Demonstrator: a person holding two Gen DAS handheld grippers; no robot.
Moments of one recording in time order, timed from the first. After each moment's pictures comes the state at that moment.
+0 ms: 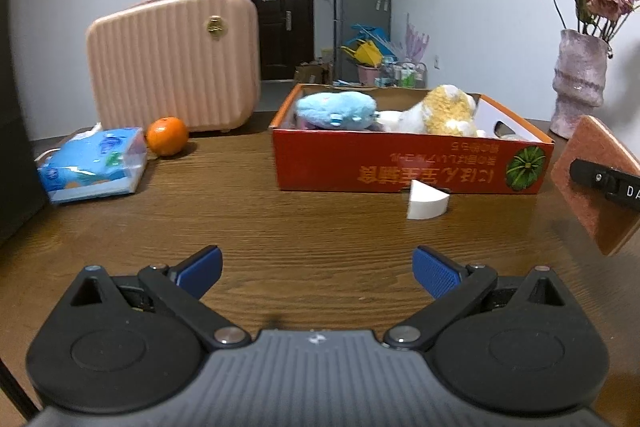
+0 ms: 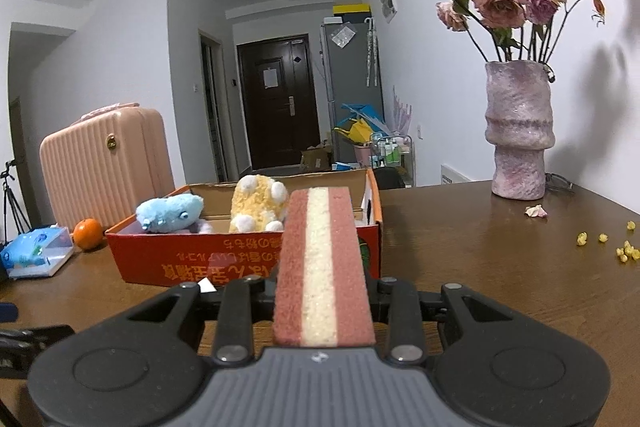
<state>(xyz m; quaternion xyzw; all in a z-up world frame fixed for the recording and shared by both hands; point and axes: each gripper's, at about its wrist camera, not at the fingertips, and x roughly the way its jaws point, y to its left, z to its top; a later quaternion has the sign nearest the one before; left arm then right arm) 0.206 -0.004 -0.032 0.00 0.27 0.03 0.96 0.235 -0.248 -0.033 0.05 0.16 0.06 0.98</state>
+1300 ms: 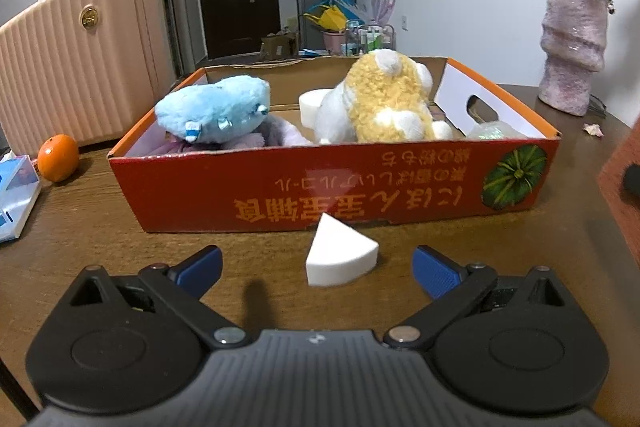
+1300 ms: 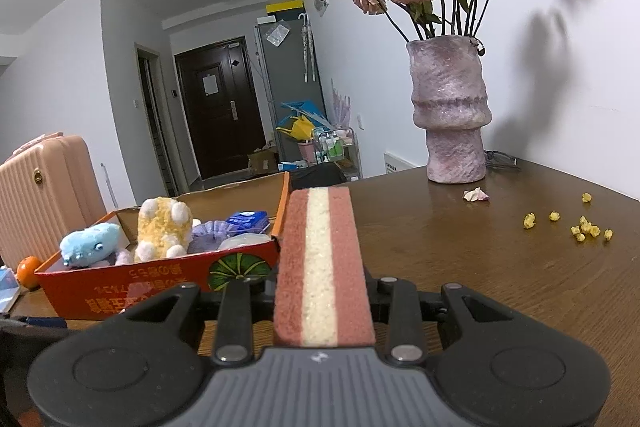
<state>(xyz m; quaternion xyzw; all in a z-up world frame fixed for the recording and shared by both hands) 0.329 -0.079 -0.056 0.03 0.31 0.00 0.95 0.267 -0.299 -0.037 0.09 0.17 -0.02 0.98</state>
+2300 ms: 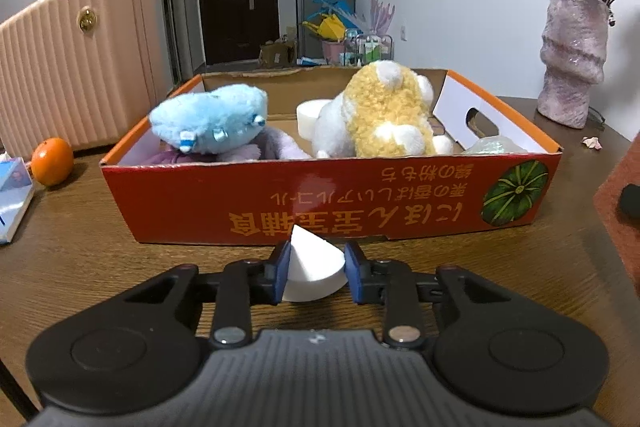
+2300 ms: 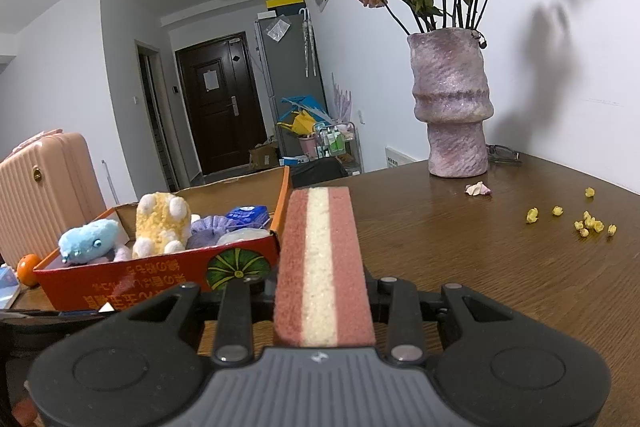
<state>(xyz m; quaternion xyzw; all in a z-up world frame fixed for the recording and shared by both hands) 0.330 -0.078 -0.054 0.02 0.30 -0.01 0.95 0.271 -0.301 -0.039 0.10 0.18 -0.02 0.98</state>
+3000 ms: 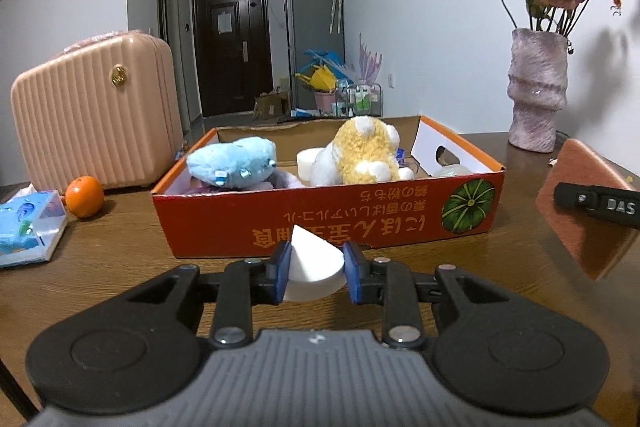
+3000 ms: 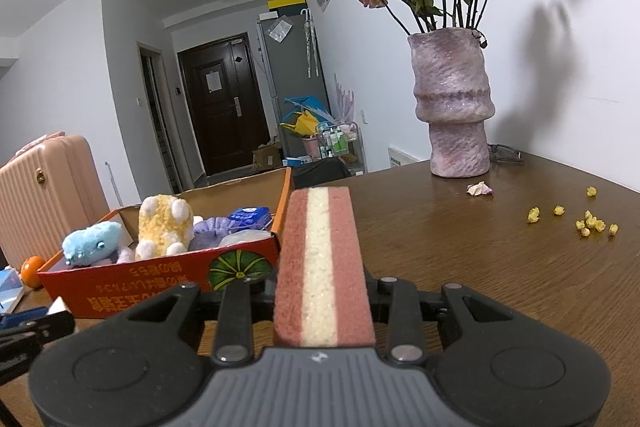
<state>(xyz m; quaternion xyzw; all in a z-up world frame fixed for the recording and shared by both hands) 0.257 -0.074 -0.030 0.04 0.22 -0.02 0.98 0.269 -0.303 -0.039 0.10 0.18 -0.01 0.98</state>
